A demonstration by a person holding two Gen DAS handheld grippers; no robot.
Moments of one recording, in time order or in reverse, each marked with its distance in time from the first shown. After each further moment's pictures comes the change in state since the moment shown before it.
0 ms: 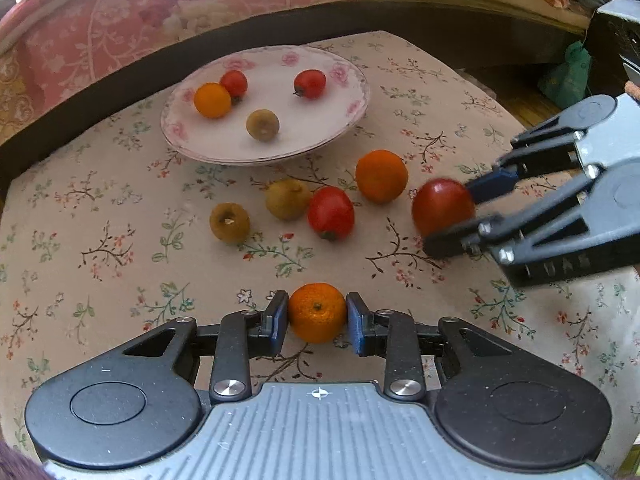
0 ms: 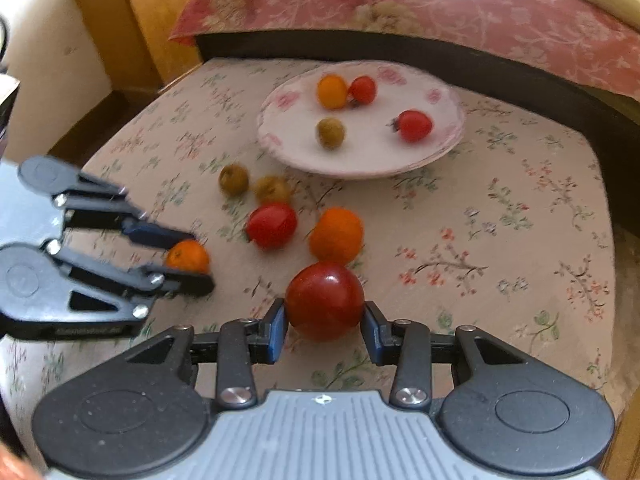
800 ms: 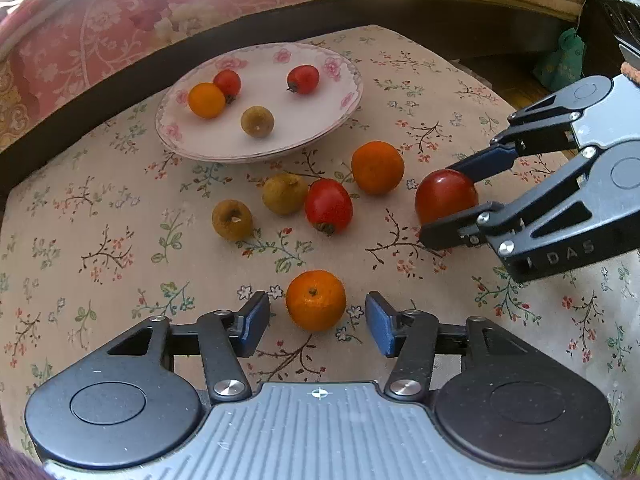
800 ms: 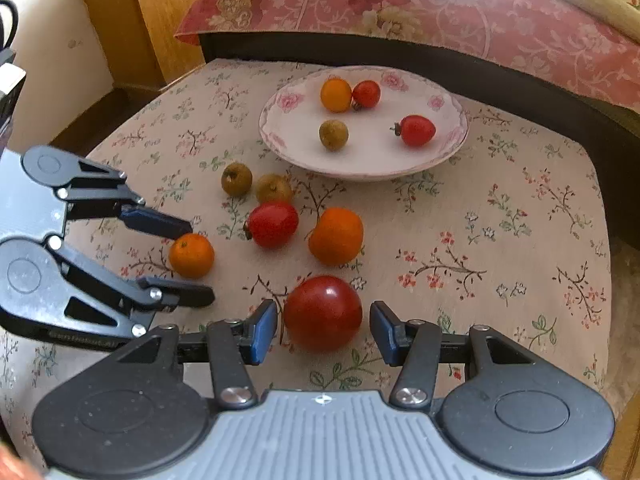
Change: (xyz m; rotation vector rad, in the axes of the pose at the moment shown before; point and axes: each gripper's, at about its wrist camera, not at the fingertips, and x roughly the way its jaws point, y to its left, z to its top) left arm -0.001 -0.002 -0.004 0.038 0.006 0.007; right arm -0.002 0.001 -0.001 -0.017 -0.035 -0.024
